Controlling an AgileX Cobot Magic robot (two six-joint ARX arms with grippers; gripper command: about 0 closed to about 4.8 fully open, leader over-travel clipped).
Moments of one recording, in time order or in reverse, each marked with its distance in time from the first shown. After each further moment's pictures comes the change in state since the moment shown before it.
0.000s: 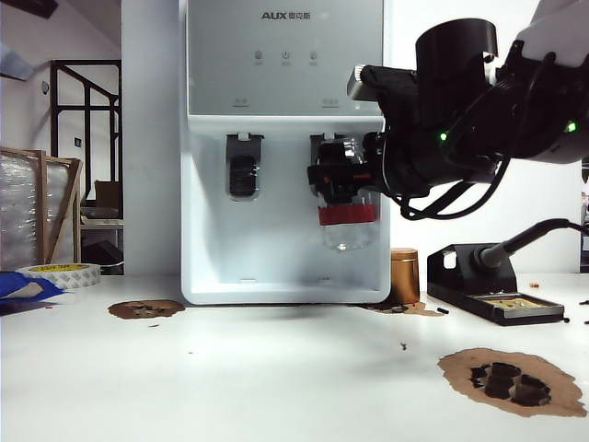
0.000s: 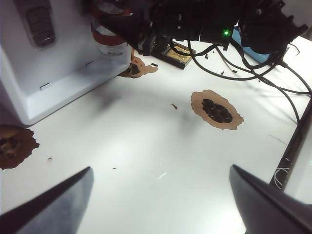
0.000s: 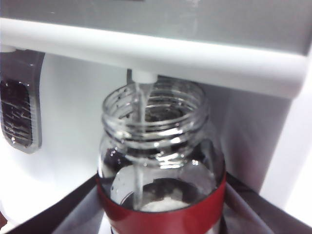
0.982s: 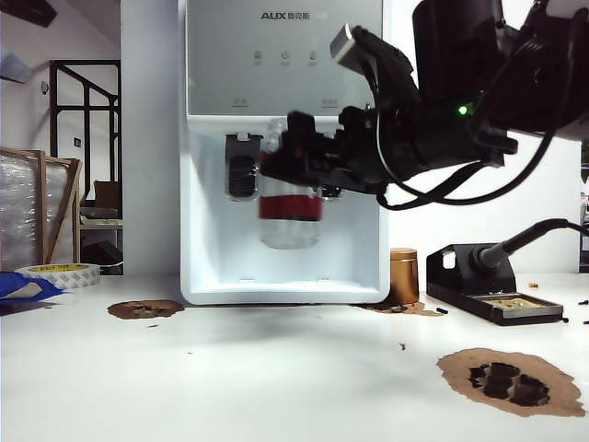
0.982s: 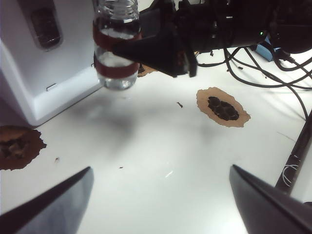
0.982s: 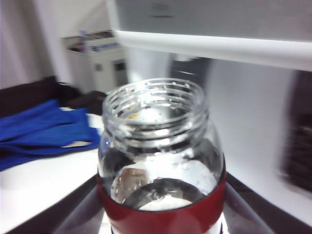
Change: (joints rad) left arm 0.000 0.003 0.000 0.000 -0.023 0.025; right arm 0.090 -0.108 -0.088 -0.041 -0.324 0.098
